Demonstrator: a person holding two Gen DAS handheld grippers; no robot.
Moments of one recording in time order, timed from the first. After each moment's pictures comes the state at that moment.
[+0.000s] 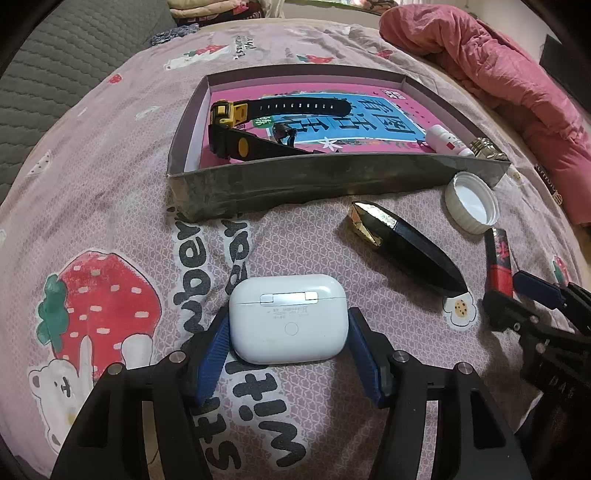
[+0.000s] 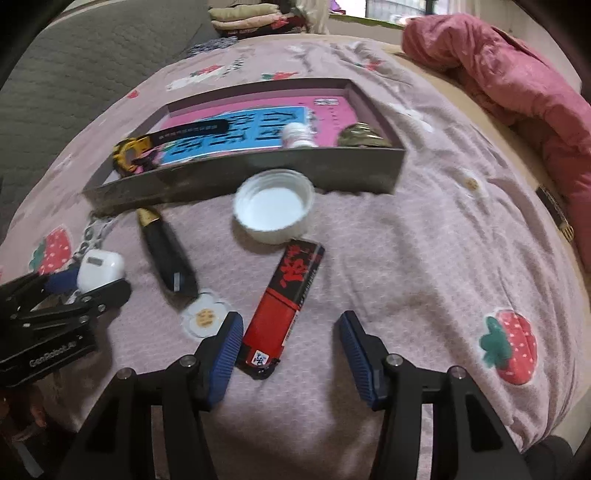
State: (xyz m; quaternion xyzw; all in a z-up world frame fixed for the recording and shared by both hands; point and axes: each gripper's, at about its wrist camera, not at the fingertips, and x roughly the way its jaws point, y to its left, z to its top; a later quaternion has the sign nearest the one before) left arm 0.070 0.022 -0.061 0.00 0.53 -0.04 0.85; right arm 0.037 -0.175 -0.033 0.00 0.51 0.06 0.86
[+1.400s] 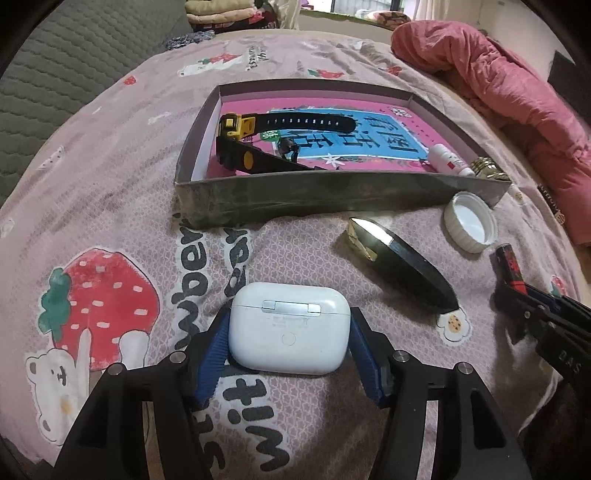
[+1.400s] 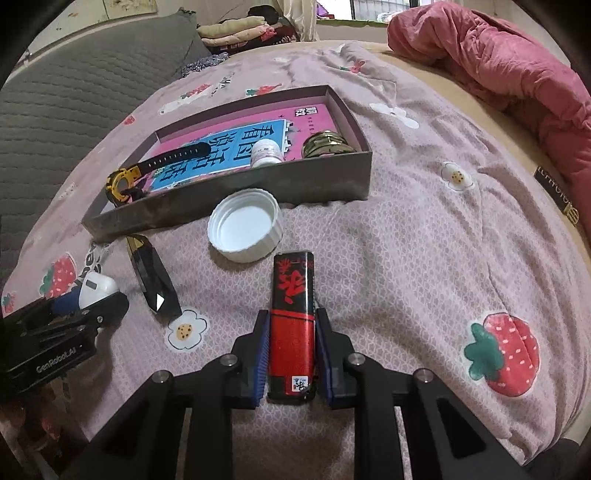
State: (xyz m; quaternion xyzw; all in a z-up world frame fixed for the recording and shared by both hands) left arm 0.064 0.021 -0.057 -0.02 0.50 -0.03 0.86; right arm 0.042 -0.199 -0.032 0.04 0.49 0.08 0.87
